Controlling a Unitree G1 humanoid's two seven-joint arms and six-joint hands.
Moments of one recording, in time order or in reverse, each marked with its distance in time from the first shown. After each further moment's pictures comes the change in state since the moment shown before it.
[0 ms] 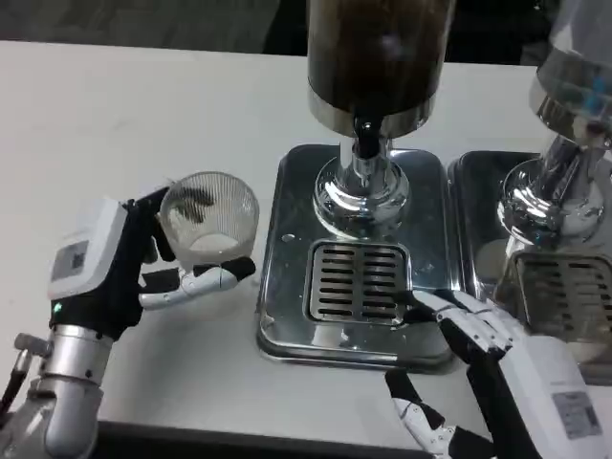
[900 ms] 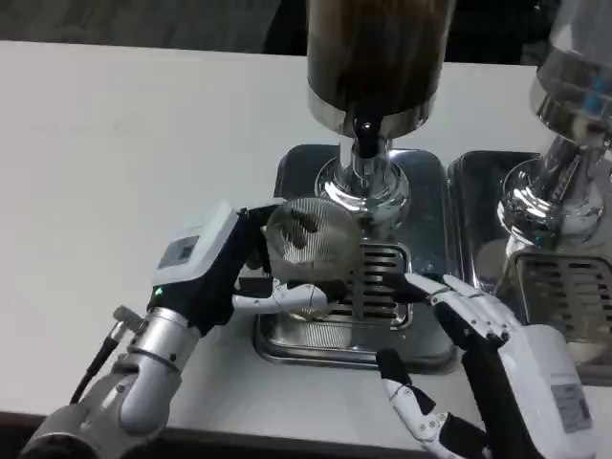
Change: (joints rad) left arm -0.085 -0.145 -0.061 0.005 -0.010 0.052 -0.244; right arm 0.001 0.067 0.003 -0.018 0.021 -0.048 -0.012
